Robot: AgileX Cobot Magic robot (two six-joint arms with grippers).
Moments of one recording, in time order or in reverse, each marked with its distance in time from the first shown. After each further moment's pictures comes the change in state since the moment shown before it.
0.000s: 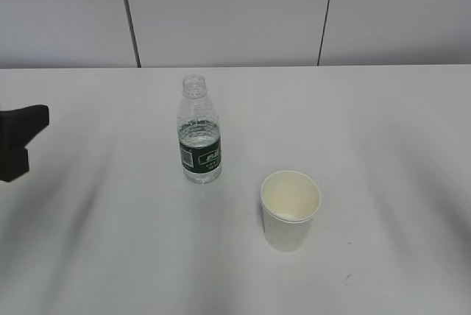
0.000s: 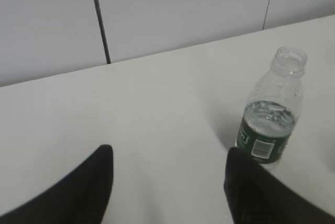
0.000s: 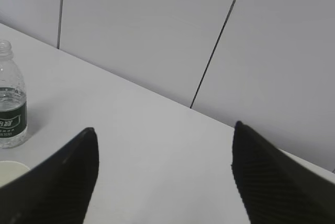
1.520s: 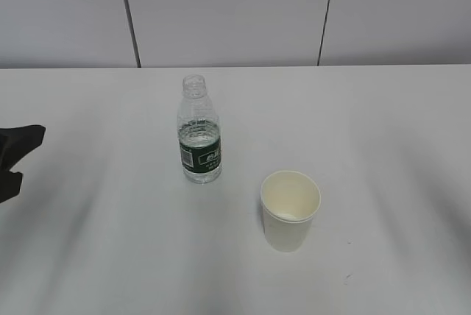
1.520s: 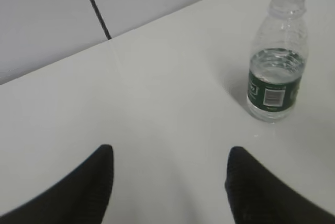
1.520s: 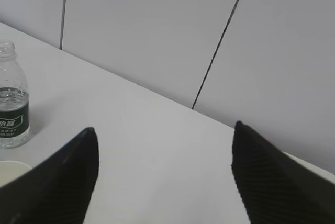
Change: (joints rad) left arm -0.023 -0.026 -0.040 -0.616 0.178 0.779; right arm 0.000 0.000 0.000 -0.001 0.006 0.000
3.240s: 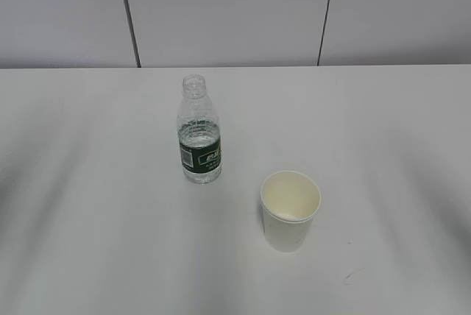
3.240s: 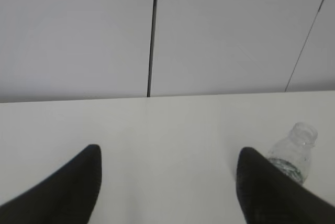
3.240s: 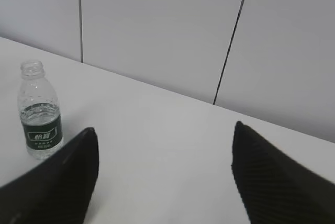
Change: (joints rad) left arm 0.273 -0.299 -0.086 -0.219 0.229 -0.049; right arm -0.002 -0.099 -0.001 -0.334 0.023 0.487
